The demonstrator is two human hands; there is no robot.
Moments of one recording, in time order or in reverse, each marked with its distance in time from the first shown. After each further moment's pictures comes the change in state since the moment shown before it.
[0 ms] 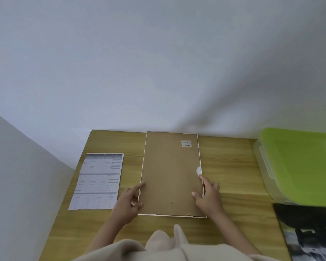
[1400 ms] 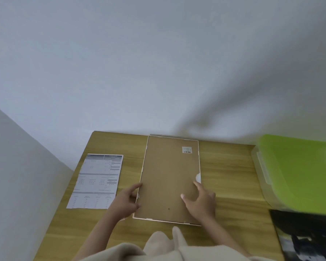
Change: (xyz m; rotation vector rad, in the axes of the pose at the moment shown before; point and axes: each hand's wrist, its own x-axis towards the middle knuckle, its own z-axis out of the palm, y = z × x) left_hand 0.007 0.013 -0.010 -0.089 -0.091 -0.089; right_hand -0.012 -0.014 0.011 -0.081 0.042 0.143
